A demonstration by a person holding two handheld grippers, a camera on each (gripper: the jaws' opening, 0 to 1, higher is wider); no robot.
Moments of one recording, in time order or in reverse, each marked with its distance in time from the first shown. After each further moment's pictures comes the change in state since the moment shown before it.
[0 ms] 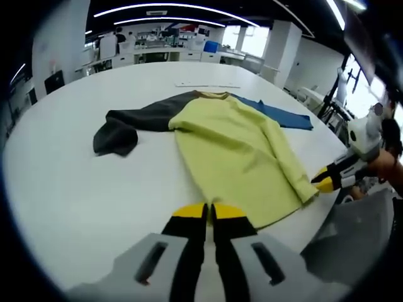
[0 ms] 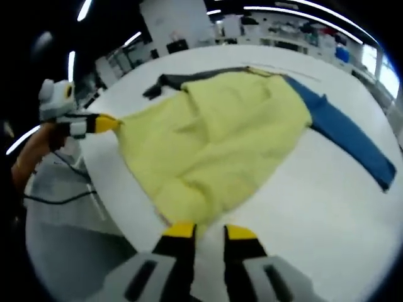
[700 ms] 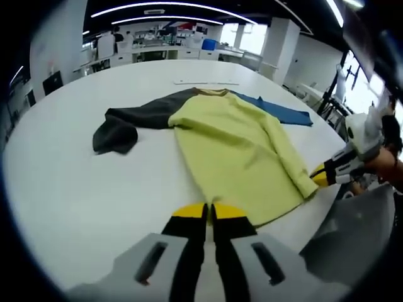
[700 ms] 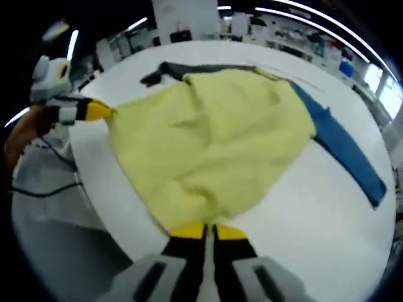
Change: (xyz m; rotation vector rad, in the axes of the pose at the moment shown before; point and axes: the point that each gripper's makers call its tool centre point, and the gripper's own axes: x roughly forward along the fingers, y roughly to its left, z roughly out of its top) left arm 0.001 0.005 -0.006 0.017 0.025 0.000; right arm 0.007 -0.006 0.005 -0.050 0.035 -0.086
